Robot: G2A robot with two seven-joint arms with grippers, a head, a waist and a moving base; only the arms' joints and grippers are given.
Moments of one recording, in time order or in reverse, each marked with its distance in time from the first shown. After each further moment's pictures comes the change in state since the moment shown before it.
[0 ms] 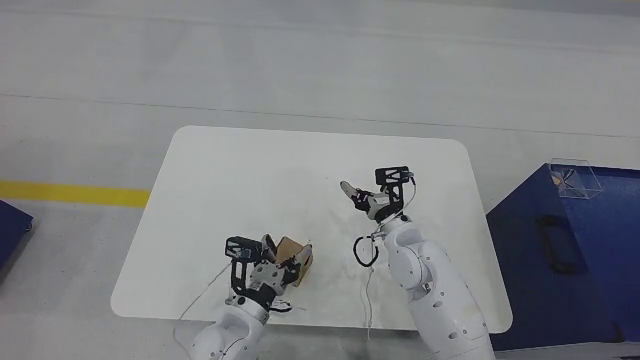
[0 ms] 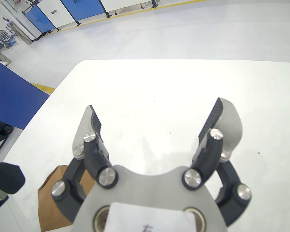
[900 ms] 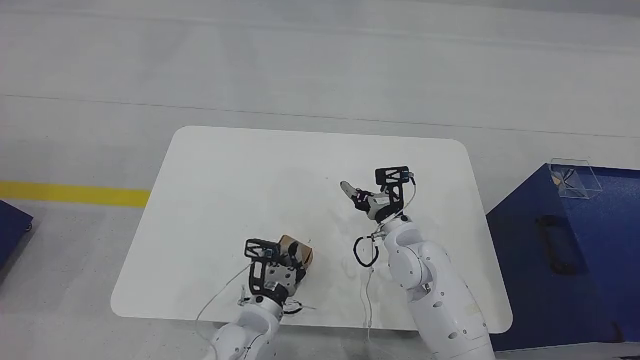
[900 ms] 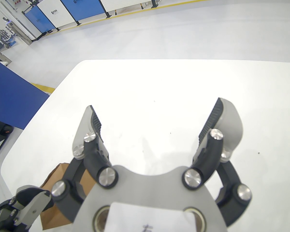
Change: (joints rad) left arm -0.067 -0.027 0.074 0.112 0.042 0.123 -0.038; right arm 0.000 0.000 0.000 0.000 0.000 0.000 0.000
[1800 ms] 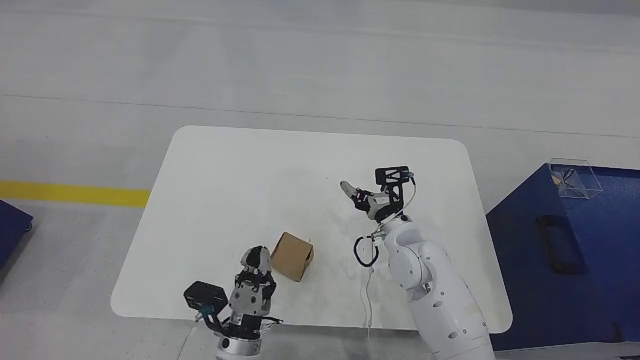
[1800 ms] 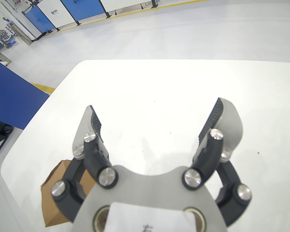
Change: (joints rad) left arm 0.237 0.010 -0.088 -0.120 -0.037 -0.138 0.651; right arm 0.000 0.000 0.000 0.000 0.000 0.000 0.000
